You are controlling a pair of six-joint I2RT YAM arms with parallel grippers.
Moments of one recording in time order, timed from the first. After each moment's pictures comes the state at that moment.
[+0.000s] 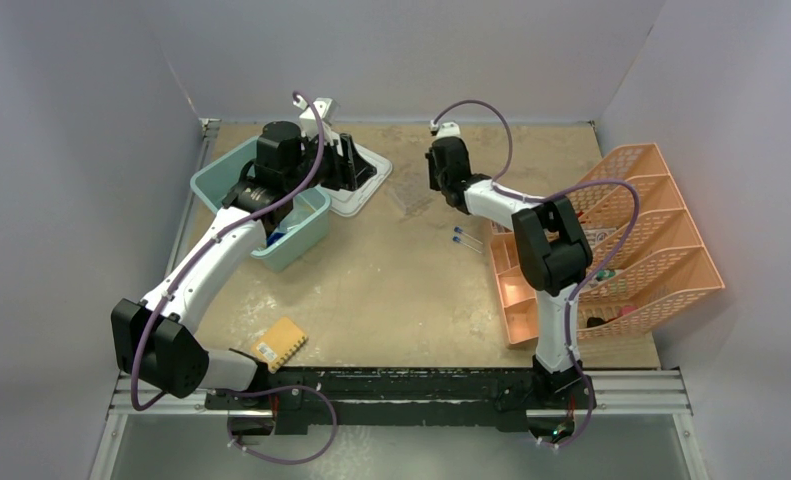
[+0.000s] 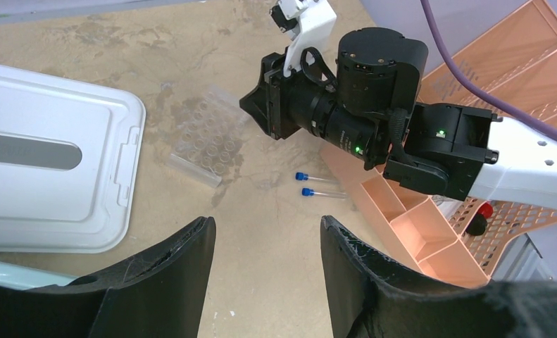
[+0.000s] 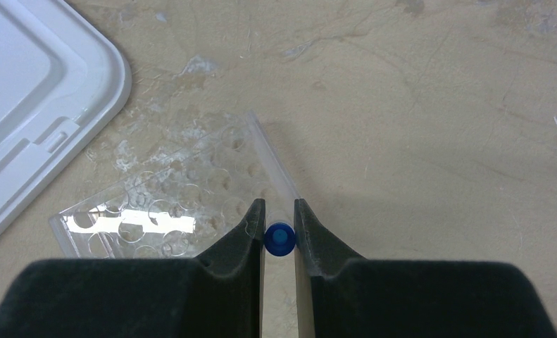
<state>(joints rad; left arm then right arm) -0.39 1.37 1.26 -0.20 0.34 -0.34 0.44 2.07 1.44 0.06 0.30 0.16</state>
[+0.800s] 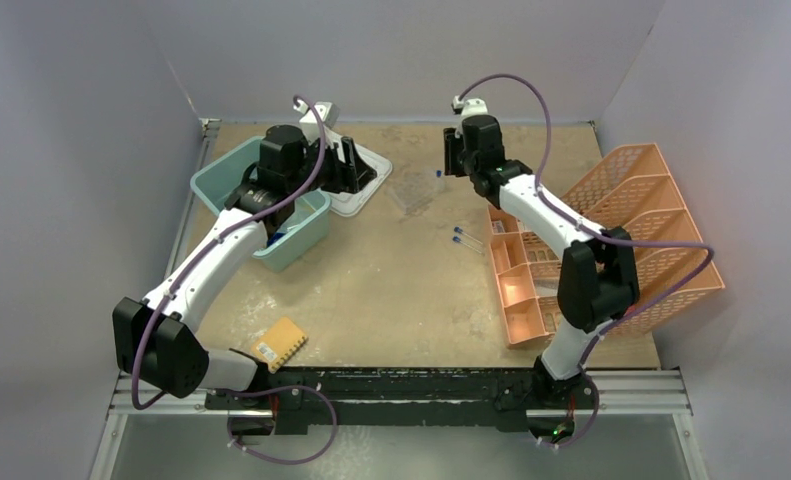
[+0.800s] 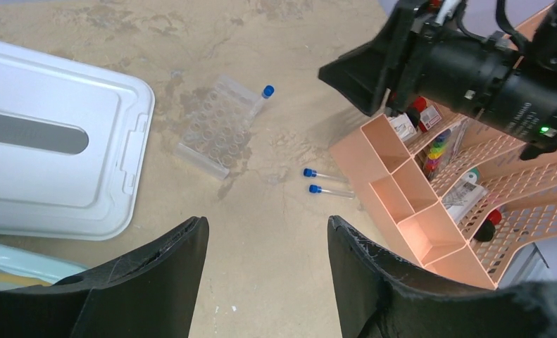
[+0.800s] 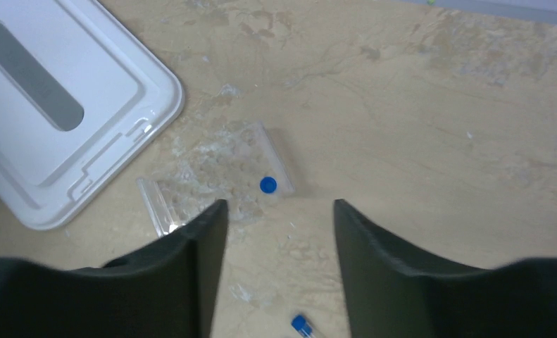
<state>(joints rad) -0.39 1.37 1.24 -0.20 0.30 -0.36 0.41 1.77 1.43 -0.16 0.20 0.14</state>
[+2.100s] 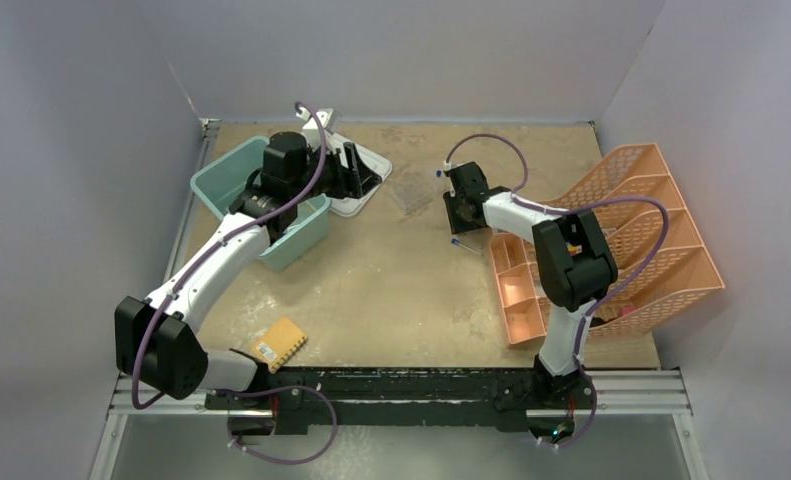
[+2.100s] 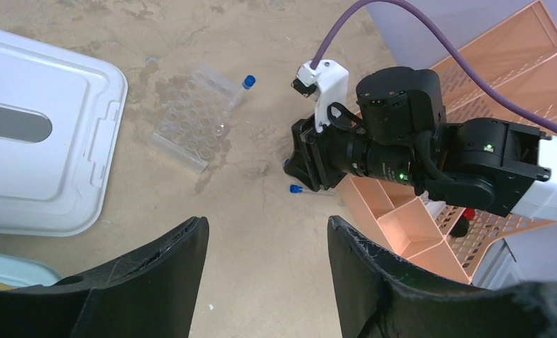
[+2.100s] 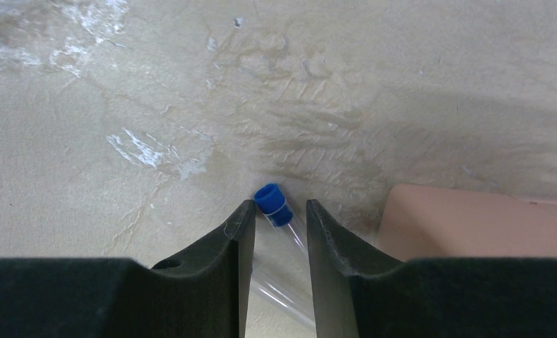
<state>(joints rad) -0.40 1.36 1.18 -0.15 0.33 -0.43 0.41 1.91 1.23 -0.35 0.17 0.14</state>
